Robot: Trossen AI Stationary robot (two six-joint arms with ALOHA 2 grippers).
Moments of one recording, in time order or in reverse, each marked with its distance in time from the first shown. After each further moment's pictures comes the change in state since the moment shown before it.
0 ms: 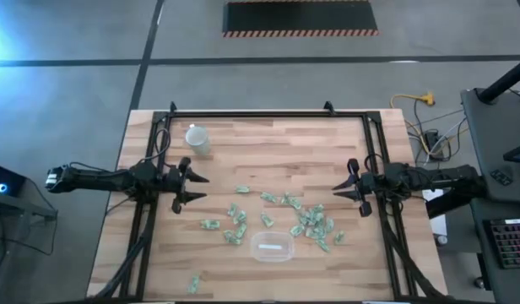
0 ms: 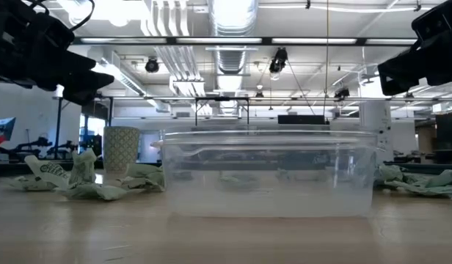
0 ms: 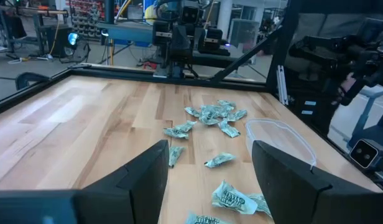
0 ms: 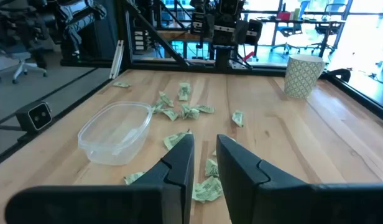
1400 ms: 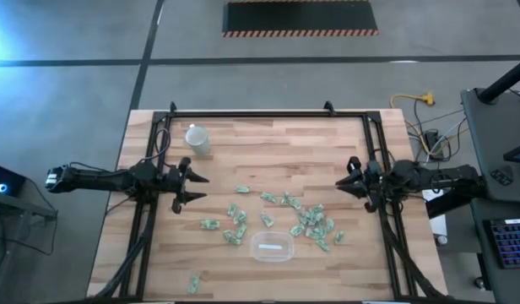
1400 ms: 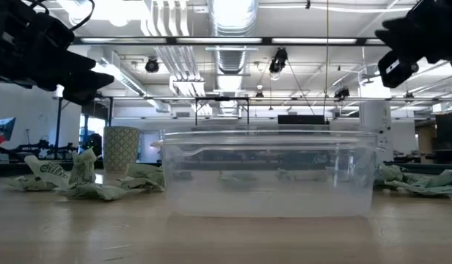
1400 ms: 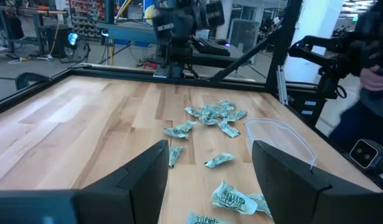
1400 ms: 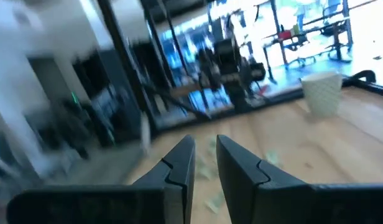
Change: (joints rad) left arm 0.000 0.000 0.000 0.000 0.000 0.000; right arm 0.000 0.001 0.000 0.256 0.030 0.370
